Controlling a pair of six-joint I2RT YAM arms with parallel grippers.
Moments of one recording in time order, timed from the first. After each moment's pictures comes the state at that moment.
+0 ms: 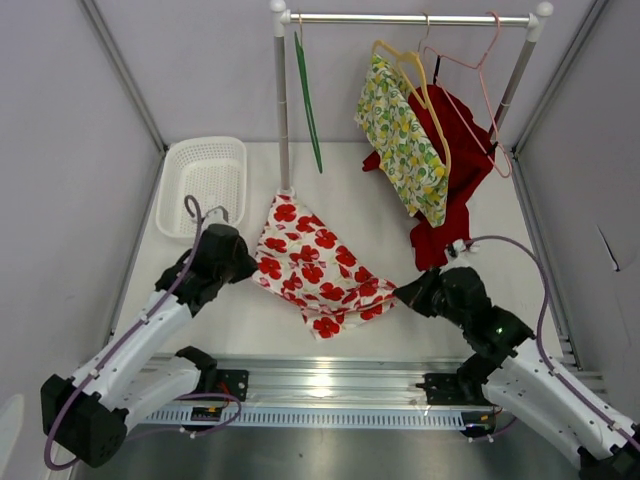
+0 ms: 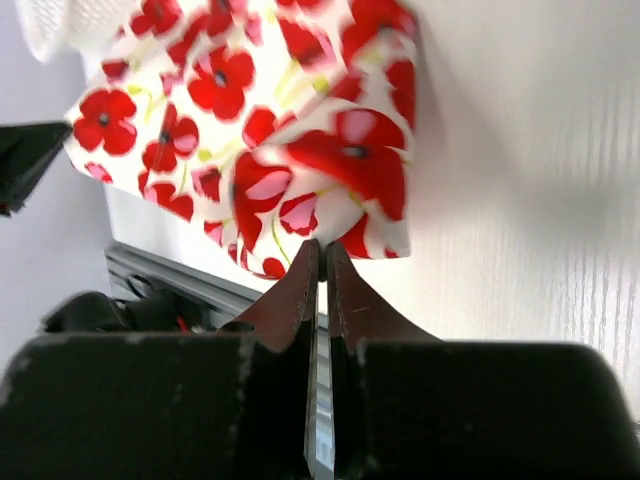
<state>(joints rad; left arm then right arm) -0.45 0.91 0.69 -0.55 -0.21 -0.76 0.69 0.57 0.43 -0.42 0.06 1.02</state>
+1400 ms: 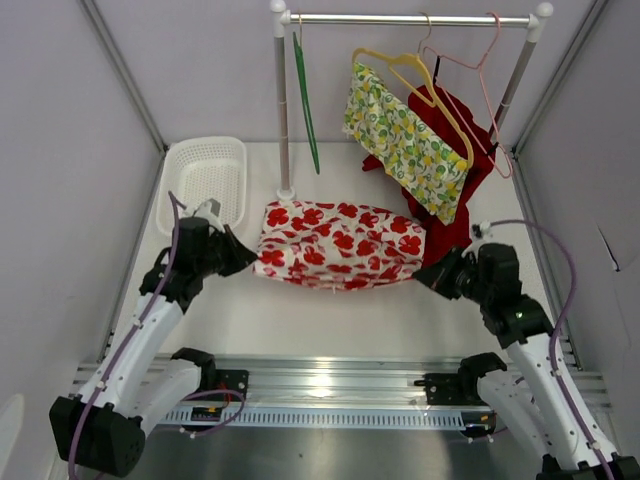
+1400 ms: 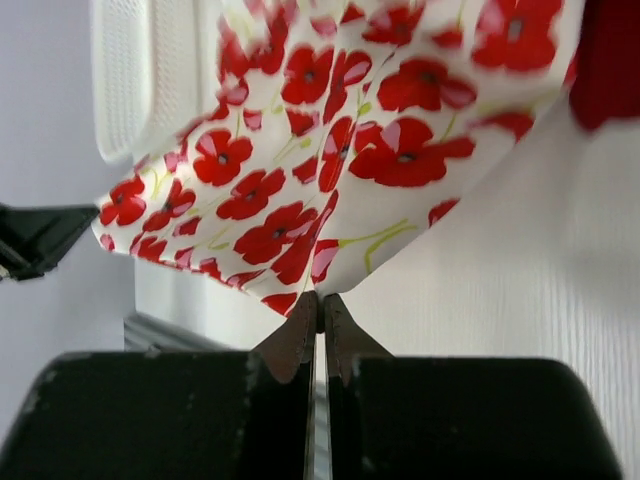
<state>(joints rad) -0.21 0.92 0.82 -0.50 0.21 -0.60 0.21 0.69 0.75 -0.56 -0.33 0.72</state>
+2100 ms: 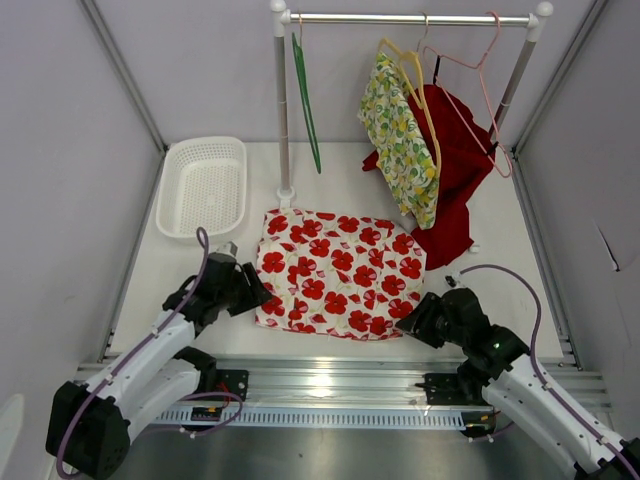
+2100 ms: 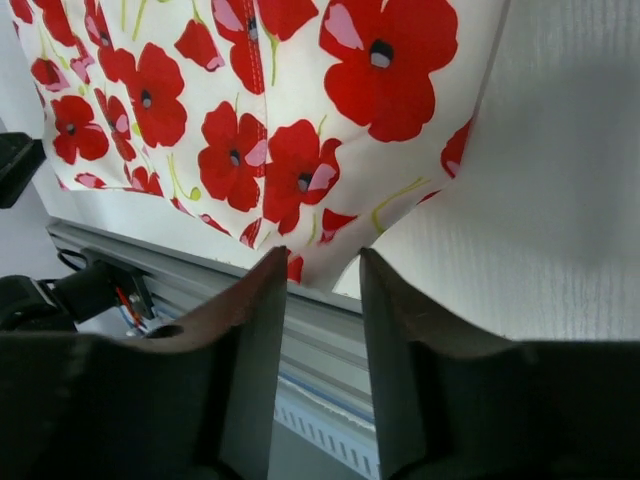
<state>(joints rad) -0.38 0.84 0.41 -0.44 0.09 -0.74 0.59 0.44 0.27 -0.59 -0.11 1.04</state>
